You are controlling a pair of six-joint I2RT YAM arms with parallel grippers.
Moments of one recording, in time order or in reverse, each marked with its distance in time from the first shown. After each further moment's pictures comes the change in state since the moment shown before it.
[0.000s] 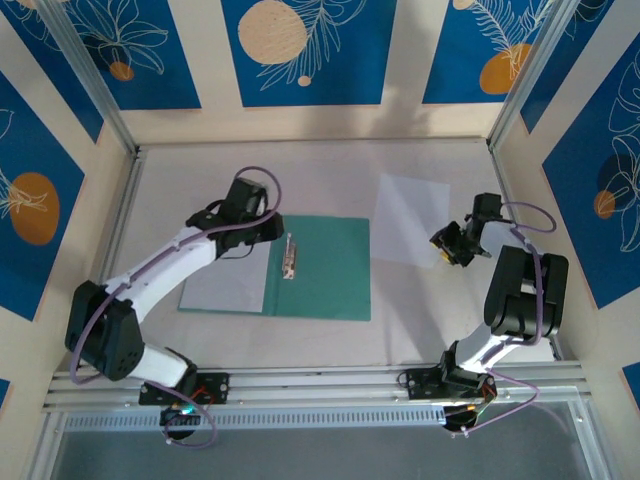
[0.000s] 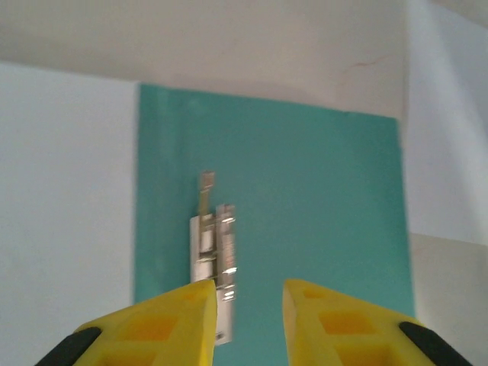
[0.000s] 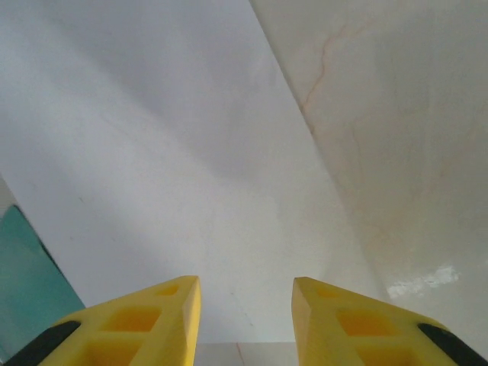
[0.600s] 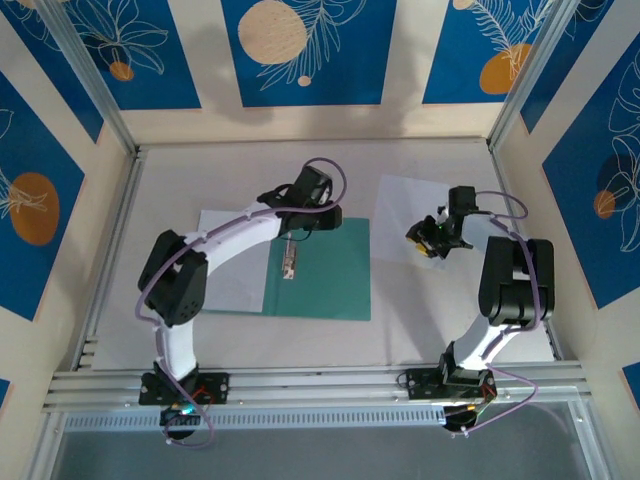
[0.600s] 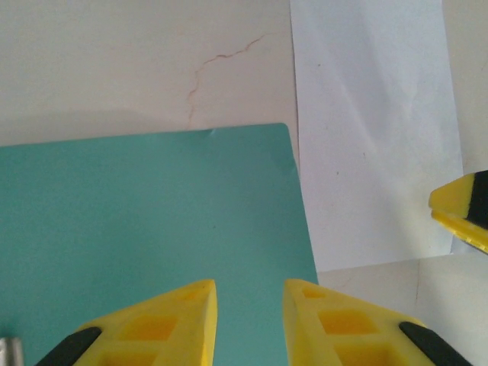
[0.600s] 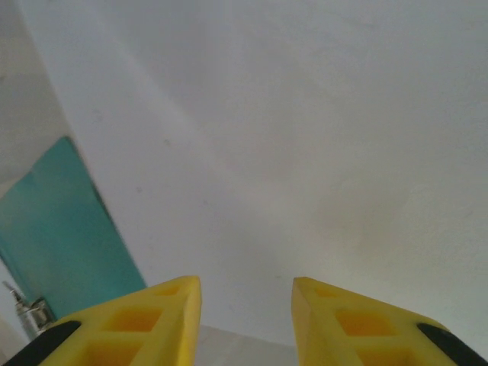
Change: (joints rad) left arm -0.163 0.452 0.380 0.069 0.042 -0.025; right arm 0.149 0.097 0.045 0.047 -0.085 0.008
